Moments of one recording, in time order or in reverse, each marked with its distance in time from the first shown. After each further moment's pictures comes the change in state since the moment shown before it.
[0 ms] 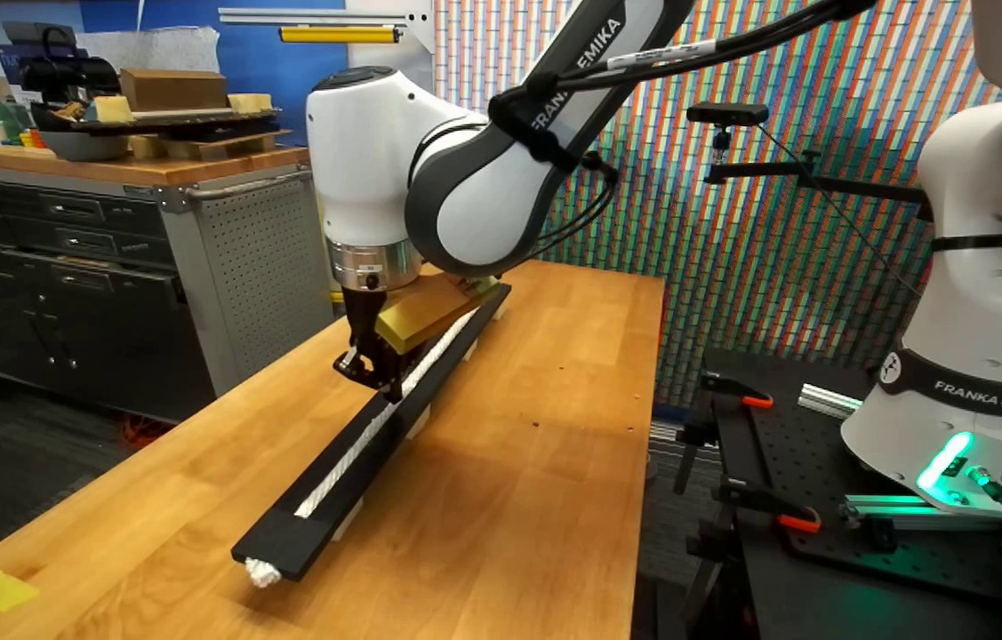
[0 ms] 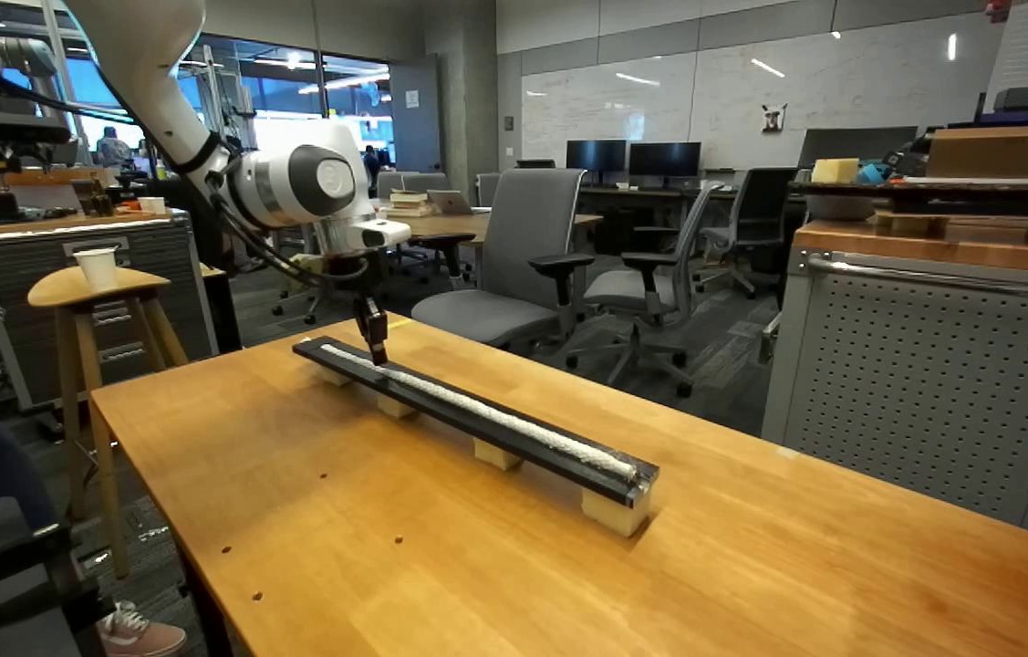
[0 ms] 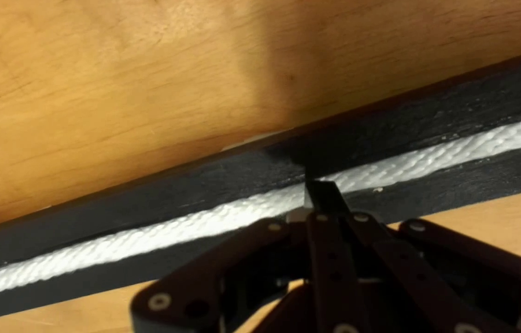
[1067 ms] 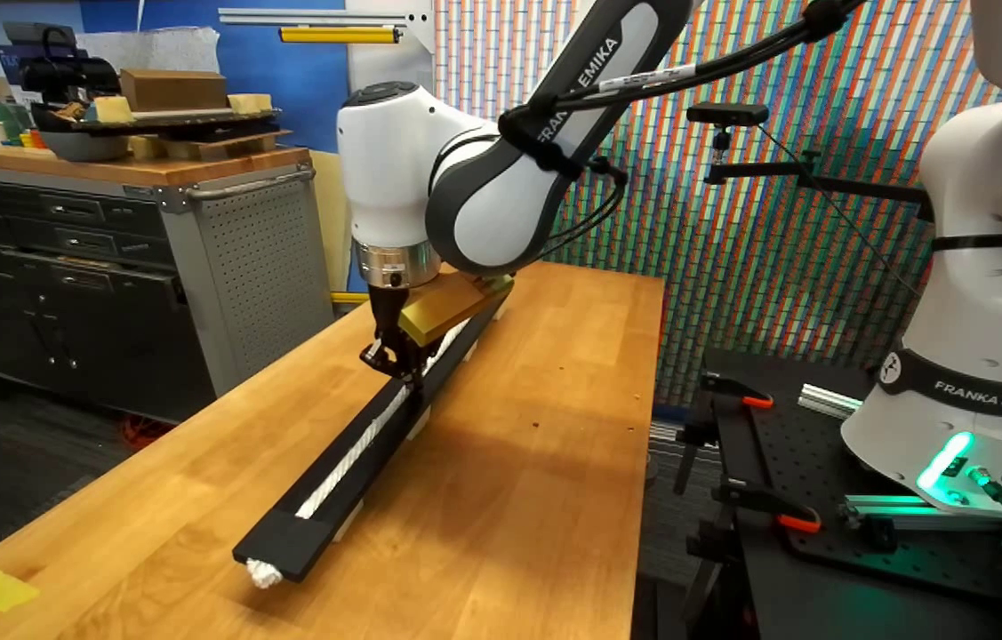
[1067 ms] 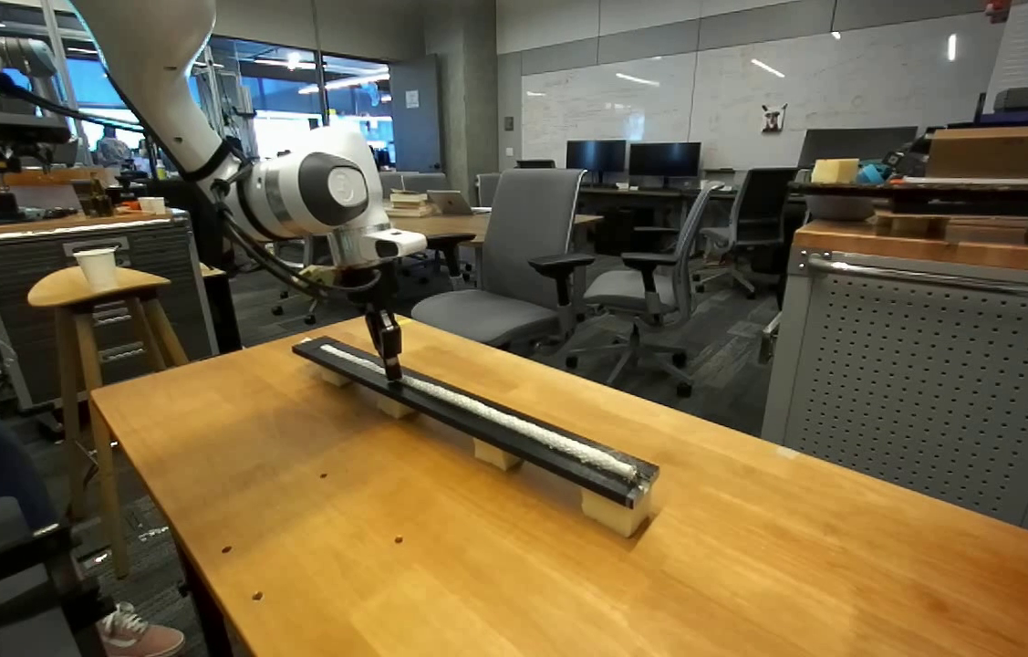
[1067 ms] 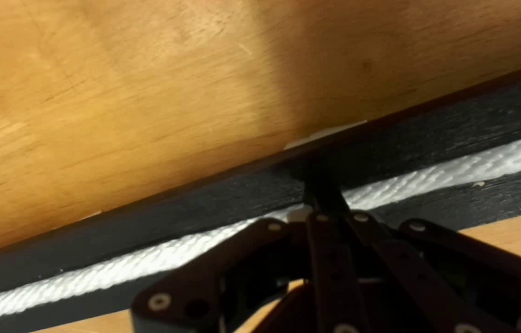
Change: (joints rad) arm -0.029 -0.005 -0.030 -0.047 -0.016 0.023 0.000
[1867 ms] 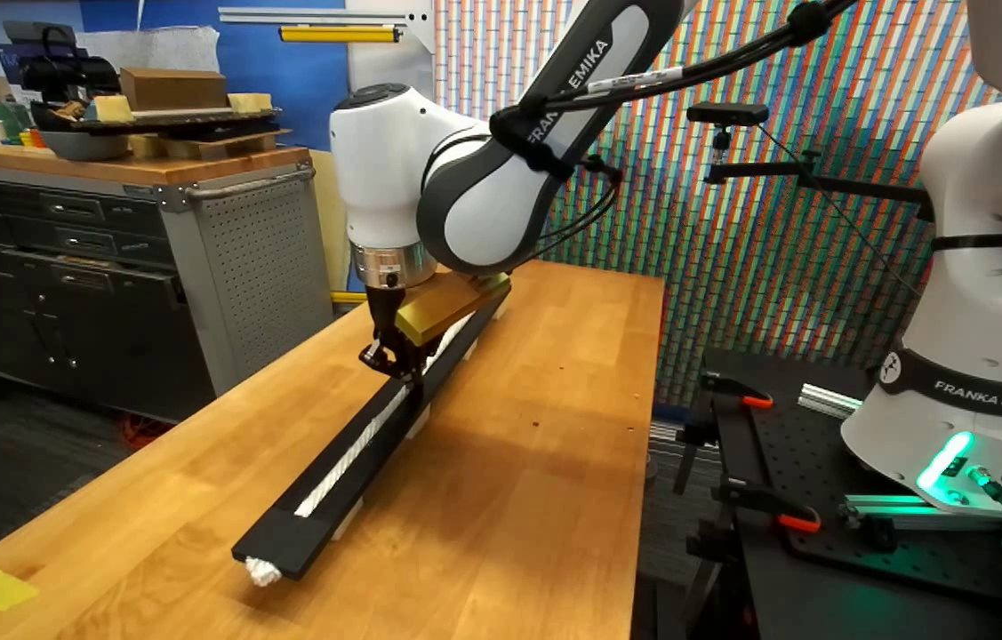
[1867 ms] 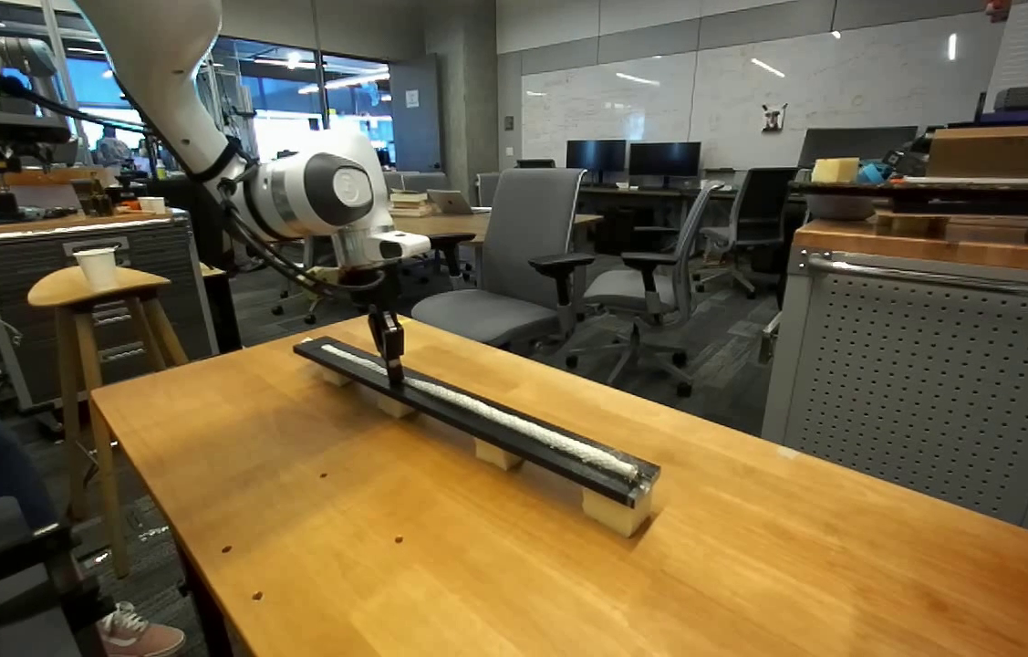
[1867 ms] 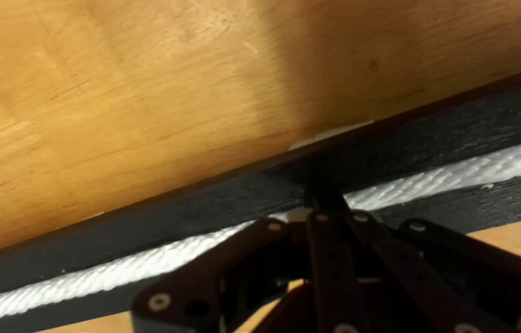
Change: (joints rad) arm -0.004 0.017 0.000 0.028 0.005 -0.034 -0.009
